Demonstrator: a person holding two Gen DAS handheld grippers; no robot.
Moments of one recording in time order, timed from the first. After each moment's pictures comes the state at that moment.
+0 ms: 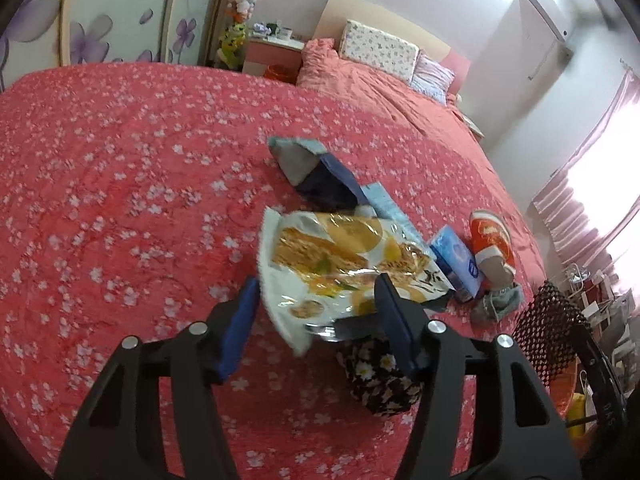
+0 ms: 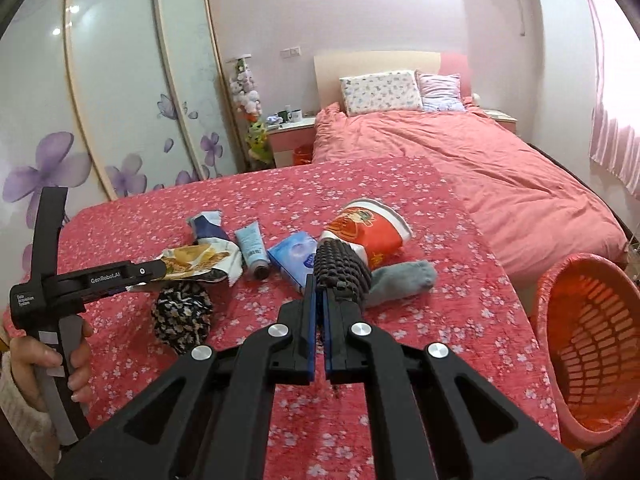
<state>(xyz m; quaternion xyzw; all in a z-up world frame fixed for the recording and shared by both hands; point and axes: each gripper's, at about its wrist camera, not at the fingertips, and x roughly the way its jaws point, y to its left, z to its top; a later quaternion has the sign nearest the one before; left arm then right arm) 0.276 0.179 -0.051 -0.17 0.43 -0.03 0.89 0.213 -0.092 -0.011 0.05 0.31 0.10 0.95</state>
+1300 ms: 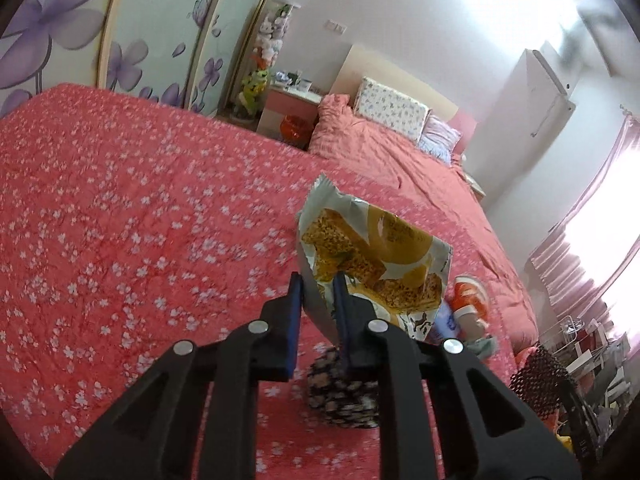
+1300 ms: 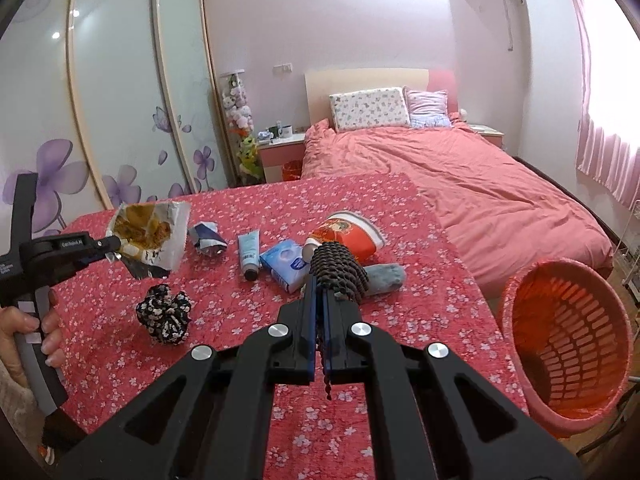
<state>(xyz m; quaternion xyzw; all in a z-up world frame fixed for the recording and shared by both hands) 0.234 0.219 0.012 -0.21 0.33 0.01 0.92 0.175 -0.116 0.004 0.04 0.27 0.08 0.96</state>
